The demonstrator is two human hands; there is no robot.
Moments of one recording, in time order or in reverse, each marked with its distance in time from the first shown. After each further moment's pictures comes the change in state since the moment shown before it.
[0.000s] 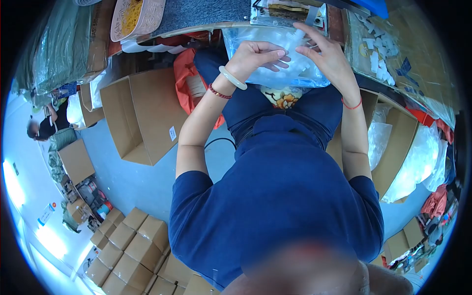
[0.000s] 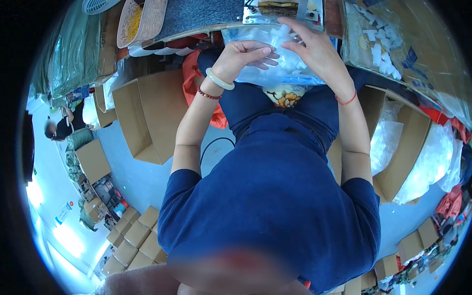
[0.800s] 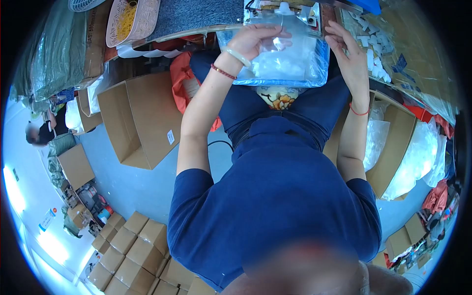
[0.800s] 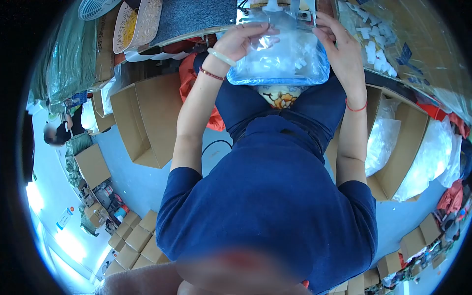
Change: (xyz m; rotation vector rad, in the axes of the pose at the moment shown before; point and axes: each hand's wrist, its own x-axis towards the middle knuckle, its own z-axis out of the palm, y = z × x) left_hand 0.062 -0.001 -0.013 -0.404 -0.038 -0.044; right_hand -0.018 0.020 -0.037 -0.044 0.274 0.064
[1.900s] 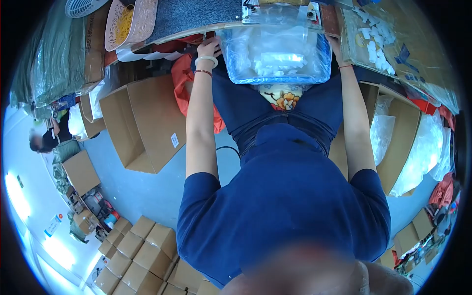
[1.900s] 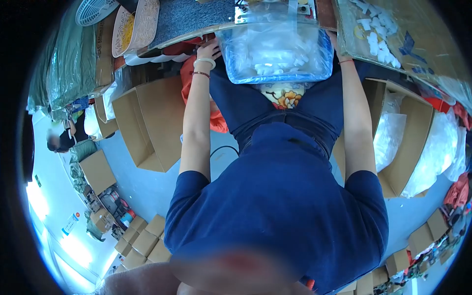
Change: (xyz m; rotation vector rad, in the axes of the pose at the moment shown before) left_hand -0.006 -0.057 -0.203 0.265 0.846 0.045; right_hand 0.030 0.303 0.071 -0.527 0.250 -0.006
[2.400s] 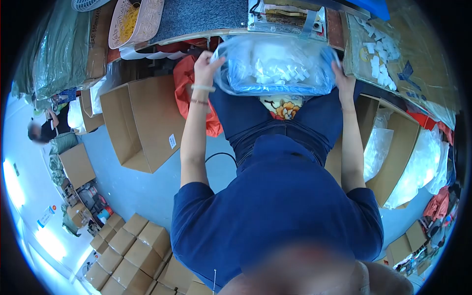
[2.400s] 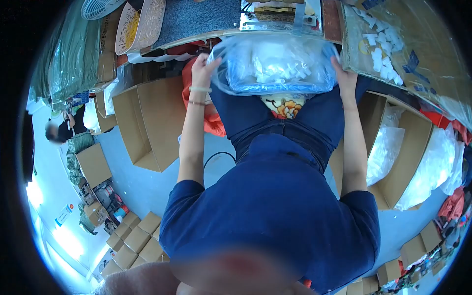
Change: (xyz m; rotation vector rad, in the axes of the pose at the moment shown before) left_hand -0.086 0.008 -0.021 0.107 -0.110 0.383; right_hand -0.069 -0.090 -0.100 0.671 -0.192 0.597
